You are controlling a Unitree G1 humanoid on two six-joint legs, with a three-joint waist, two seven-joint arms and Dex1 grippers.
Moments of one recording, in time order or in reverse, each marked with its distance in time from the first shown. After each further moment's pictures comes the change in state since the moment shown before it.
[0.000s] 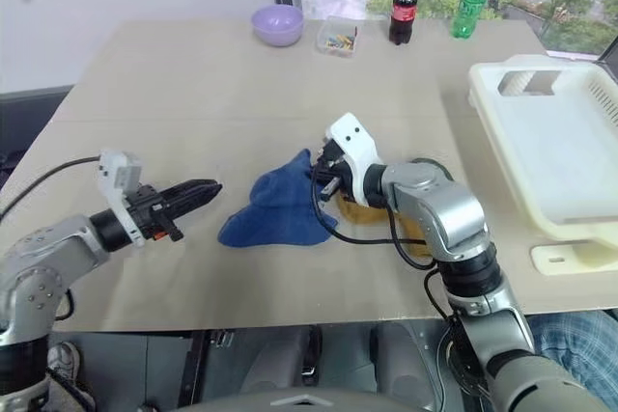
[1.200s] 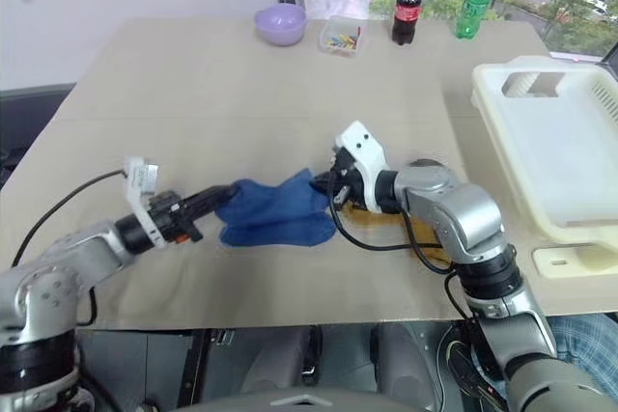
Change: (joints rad) left arm 0.050 -0.050 0.082 -0.097 -0.201 0.208 0.053; right arm 0.066 -0.108 0.022 -0.035 0.130 0.002 0.063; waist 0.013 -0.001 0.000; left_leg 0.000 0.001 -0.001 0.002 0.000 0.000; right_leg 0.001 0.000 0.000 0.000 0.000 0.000
